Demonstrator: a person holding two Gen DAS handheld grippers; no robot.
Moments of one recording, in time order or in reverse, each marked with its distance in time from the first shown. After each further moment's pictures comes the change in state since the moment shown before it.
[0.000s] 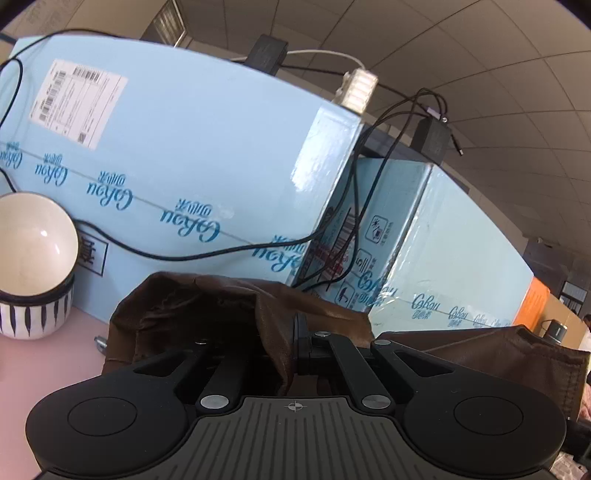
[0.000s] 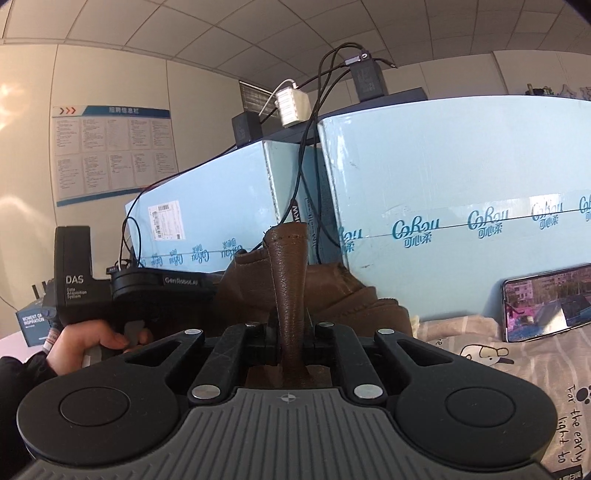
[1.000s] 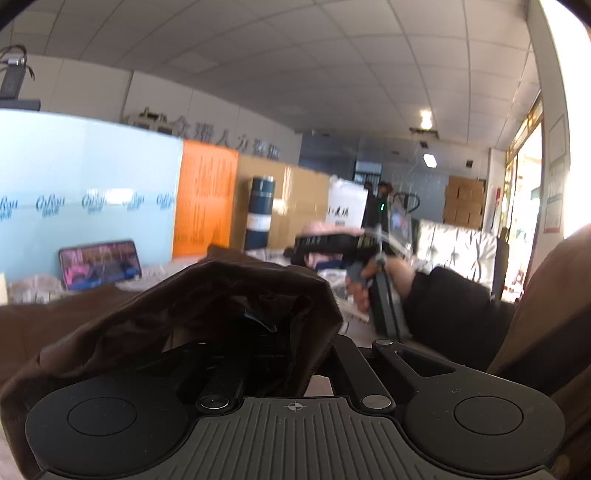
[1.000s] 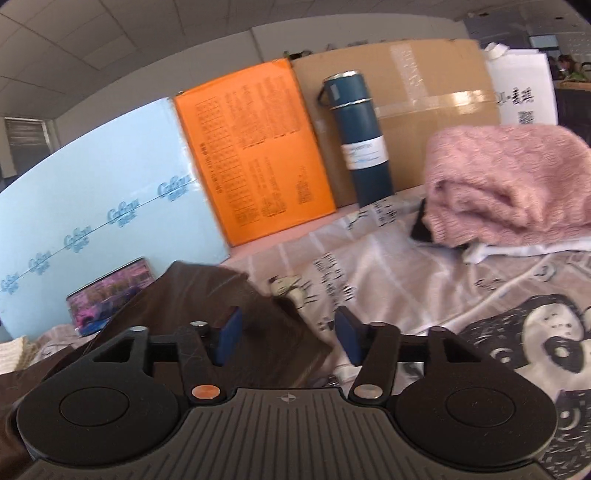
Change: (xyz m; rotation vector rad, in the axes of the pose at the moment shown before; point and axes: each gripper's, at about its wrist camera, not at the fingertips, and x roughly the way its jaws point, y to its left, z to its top) left arm -0.113 -0.261 -0.147 0.412 0.275 -0.684; right arm -0.251 -0.310 -0.012 0.309 0.021 -0.746
